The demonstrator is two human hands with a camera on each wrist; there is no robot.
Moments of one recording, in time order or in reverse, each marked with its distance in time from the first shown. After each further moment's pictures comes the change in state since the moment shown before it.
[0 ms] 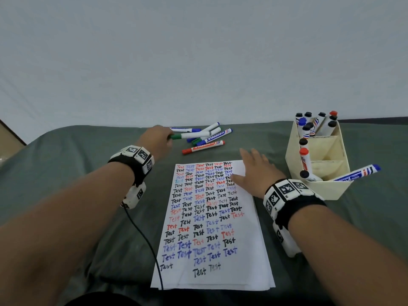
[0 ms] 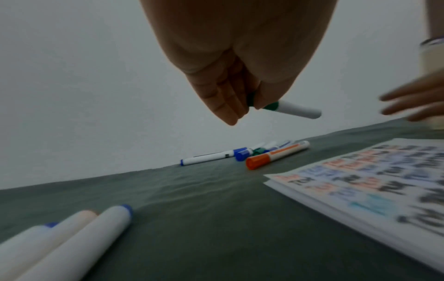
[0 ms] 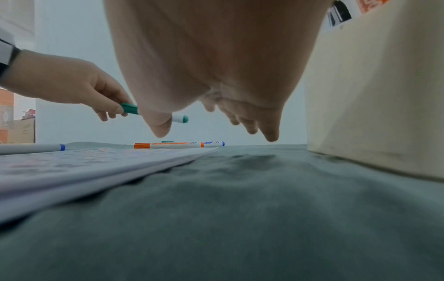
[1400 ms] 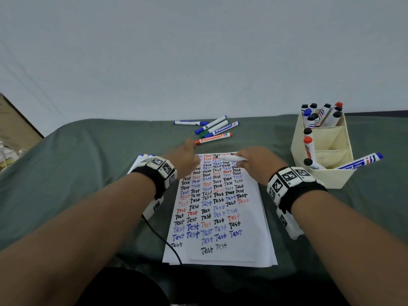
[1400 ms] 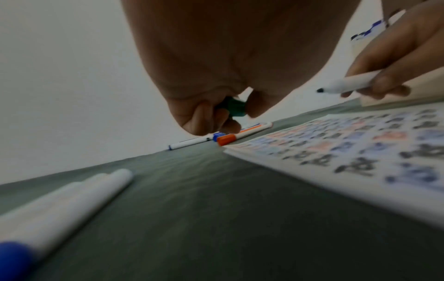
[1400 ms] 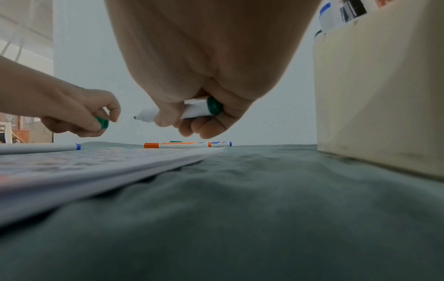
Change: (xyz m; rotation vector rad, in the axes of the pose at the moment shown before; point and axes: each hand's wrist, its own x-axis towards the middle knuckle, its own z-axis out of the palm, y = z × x) left_hand -0.064 0.046 0.027 -0.174 -0.259 -0.065; right_hand -0.022 -0.027 -0.026 -0.035 0.025 -0.252
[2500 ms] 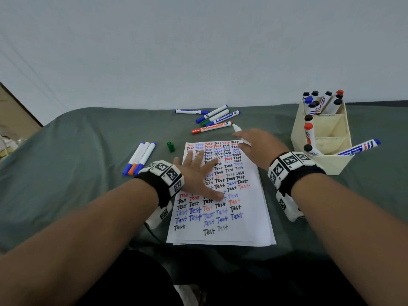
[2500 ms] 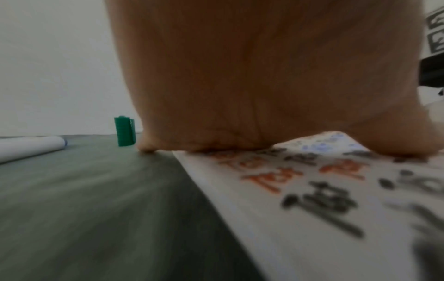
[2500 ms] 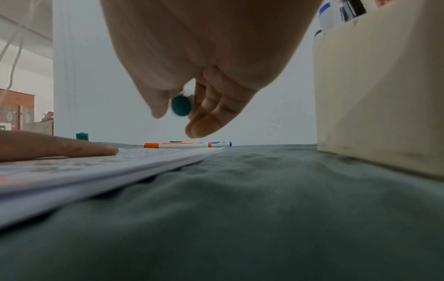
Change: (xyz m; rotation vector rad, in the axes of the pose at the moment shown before) left_hand -0.055 0.019 0.026 0.360 -0.540 0.061; right_hand 0.006 0.017 0.015 0.086 0.181 -0.013
